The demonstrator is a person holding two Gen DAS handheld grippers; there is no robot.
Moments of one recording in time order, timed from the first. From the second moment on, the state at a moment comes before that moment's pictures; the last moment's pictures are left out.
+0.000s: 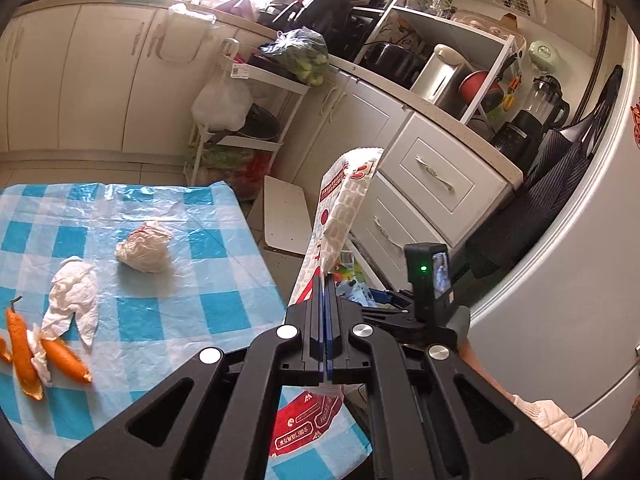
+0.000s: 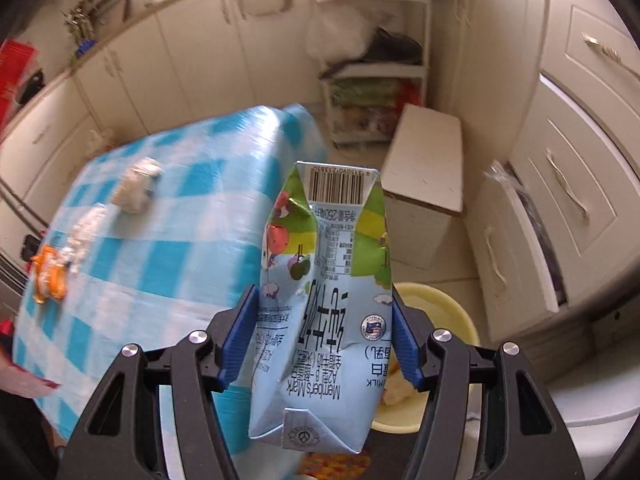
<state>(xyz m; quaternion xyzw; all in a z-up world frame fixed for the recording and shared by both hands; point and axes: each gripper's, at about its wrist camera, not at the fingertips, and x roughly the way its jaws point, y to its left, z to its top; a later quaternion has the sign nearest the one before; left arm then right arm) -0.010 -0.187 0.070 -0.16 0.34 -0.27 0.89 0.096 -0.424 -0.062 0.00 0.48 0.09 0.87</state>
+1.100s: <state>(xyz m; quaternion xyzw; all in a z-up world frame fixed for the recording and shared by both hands) 0.104 -0.382 -0.078 -0.20 0.48 -0.27 0.81 0.091 -0.573 -0.040 0.16 0.33 -0.09 0.92</state>
